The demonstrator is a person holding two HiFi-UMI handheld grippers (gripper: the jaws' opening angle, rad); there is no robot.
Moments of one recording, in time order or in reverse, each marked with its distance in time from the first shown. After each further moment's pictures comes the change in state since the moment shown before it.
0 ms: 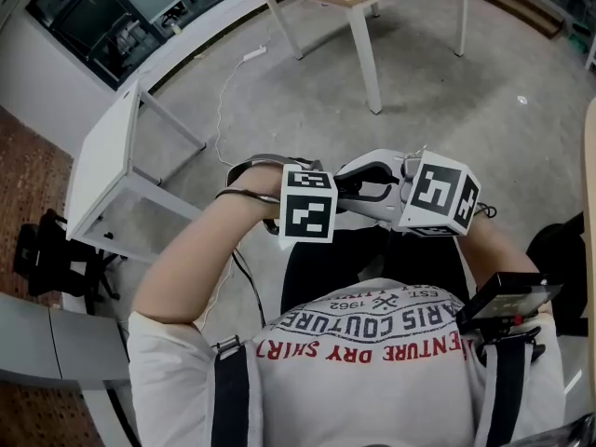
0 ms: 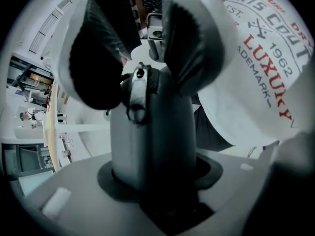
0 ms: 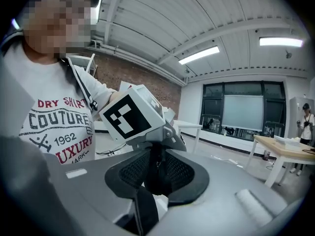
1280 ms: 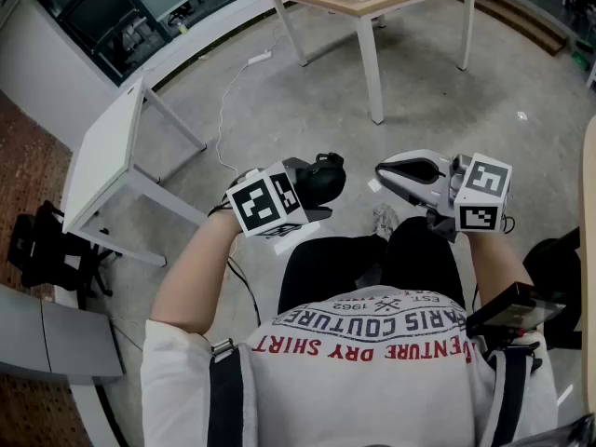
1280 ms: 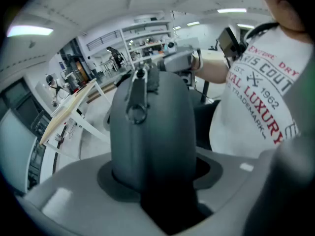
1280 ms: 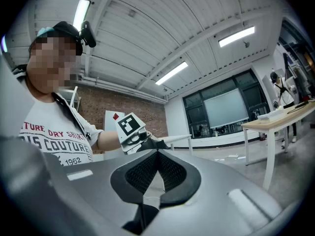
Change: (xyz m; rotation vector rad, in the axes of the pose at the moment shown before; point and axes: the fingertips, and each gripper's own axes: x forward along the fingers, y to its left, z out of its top) left arm -0.026 0.021 -0.012 -0.405 -0.508 0.085; right arm -0.049 -0.041 -0.002 0.291 -0.273 -0.097
